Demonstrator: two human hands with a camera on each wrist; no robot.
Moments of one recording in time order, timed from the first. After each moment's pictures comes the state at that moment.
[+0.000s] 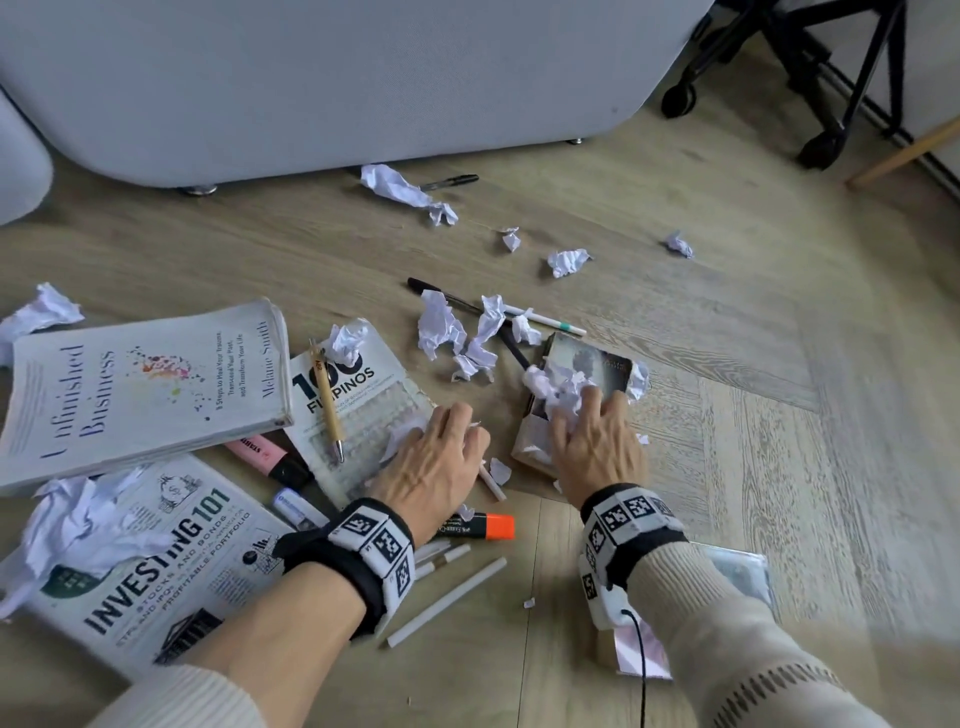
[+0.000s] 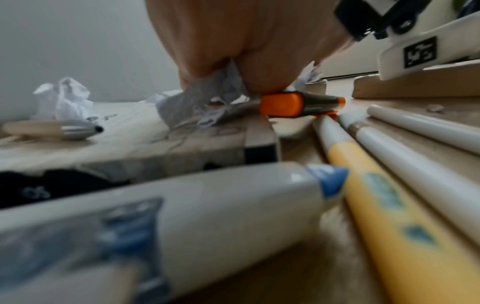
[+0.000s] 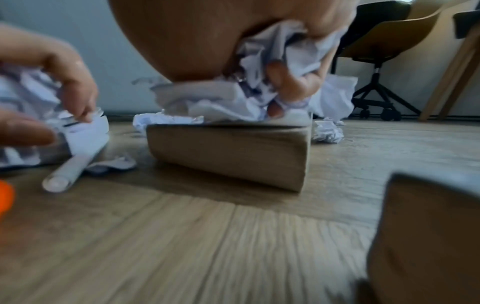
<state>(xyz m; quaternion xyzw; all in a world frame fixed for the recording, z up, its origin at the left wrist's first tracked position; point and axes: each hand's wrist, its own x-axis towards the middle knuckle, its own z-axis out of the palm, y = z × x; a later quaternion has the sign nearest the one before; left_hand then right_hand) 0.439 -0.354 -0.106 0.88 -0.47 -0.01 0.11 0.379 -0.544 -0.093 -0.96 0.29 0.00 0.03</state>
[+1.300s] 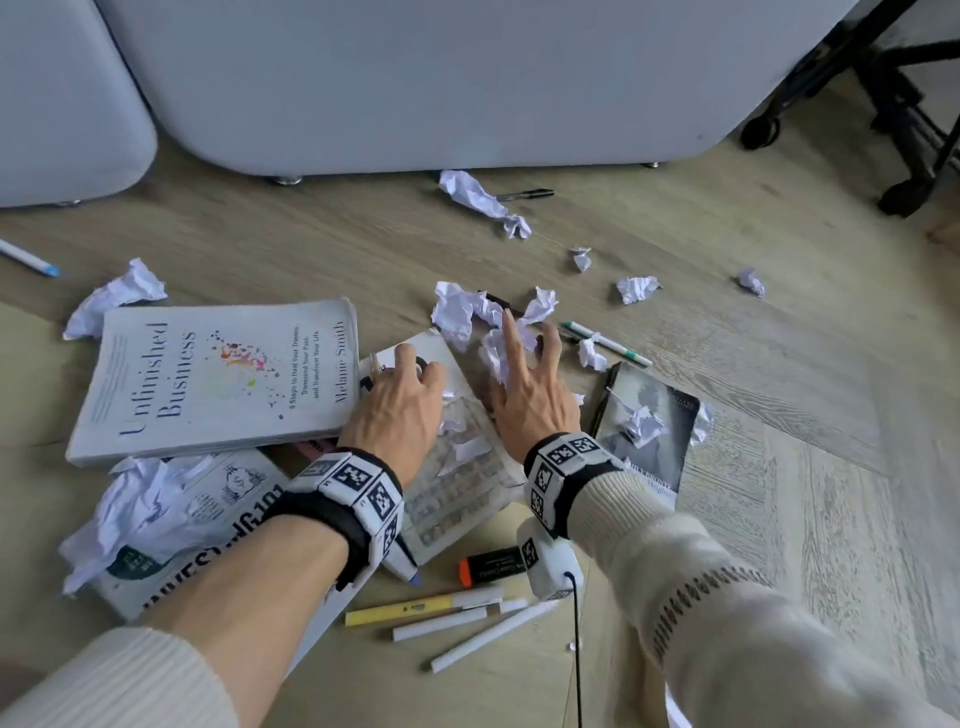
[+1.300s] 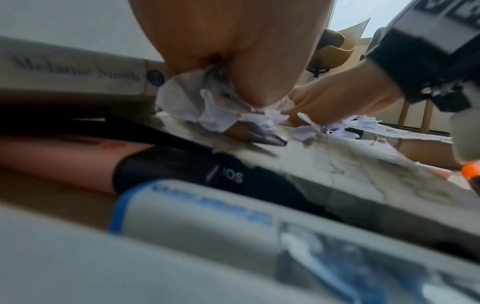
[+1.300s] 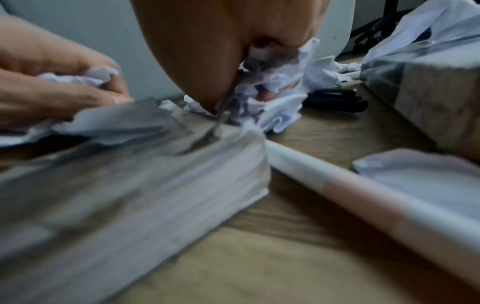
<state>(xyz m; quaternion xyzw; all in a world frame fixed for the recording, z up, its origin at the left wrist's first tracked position) 0.511 -0.301 -0.109 0.96 -0.23 -0.08 0.11 0.490 -0.462 -0.112 -0.99 0.13 0.05 0.08</state>
